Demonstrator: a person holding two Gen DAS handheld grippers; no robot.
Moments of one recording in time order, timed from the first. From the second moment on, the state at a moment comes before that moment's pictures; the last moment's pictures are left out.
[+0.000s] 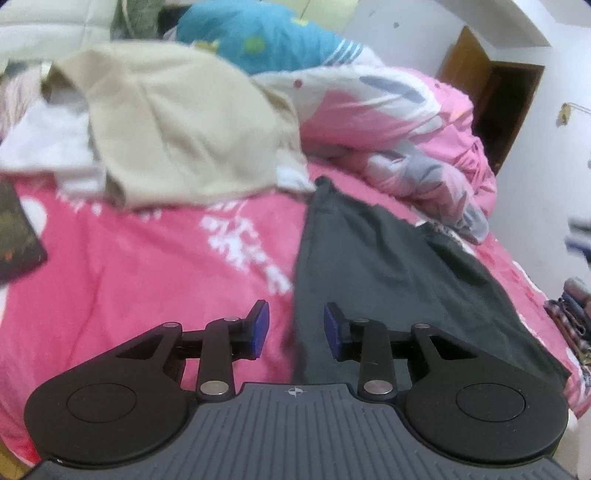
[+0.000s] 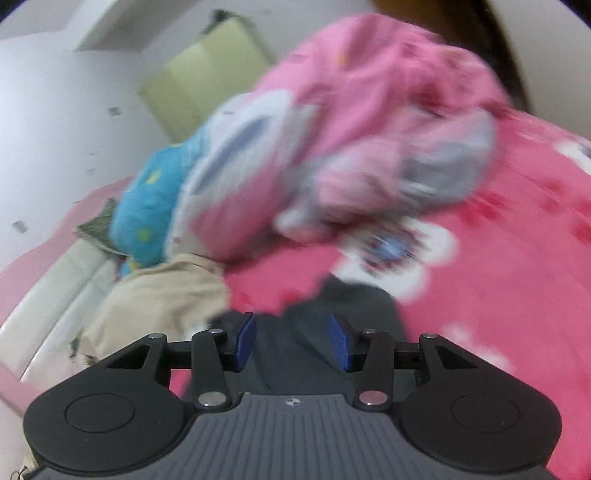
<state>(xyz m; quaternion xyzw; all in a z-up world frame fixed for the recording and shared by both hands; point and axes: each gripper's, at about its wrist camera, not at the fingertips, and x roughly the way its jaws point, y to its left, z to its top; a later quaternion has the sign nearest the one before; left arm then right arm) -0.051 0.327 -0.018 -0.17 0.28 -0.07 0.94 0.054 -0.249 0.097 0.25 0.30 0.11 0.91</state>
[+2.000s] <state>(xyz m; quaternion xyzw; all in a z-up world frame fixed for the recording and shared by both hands) -0.063 -0.050 -0.046 0.18 0.34 -0.40 0.83 -0.088 -0.379 -0.026 0.16 0.32 0.00 0.94</state>
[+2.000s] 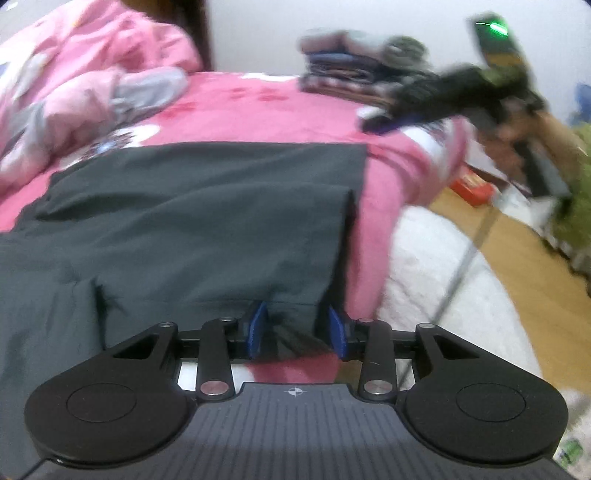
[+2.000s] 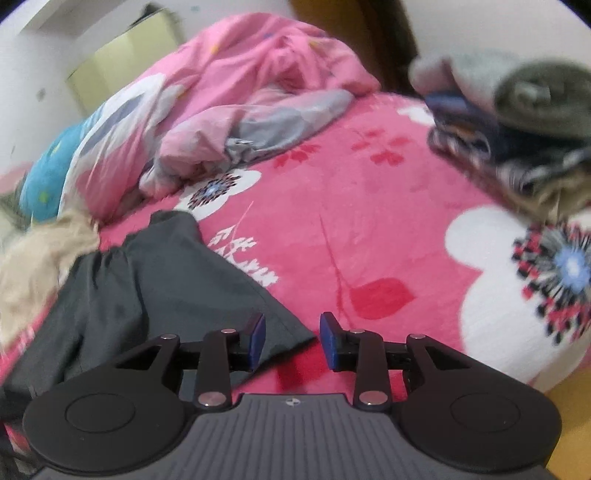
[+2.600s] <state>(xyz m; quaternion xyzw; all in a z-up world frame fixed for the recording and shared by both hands) -0.085 -0.036 -0.022 0.12 0.29 -0.37 0.88 -0.077 -0.331 -0.044 -0.11 0.31 0.01 0.94</state>
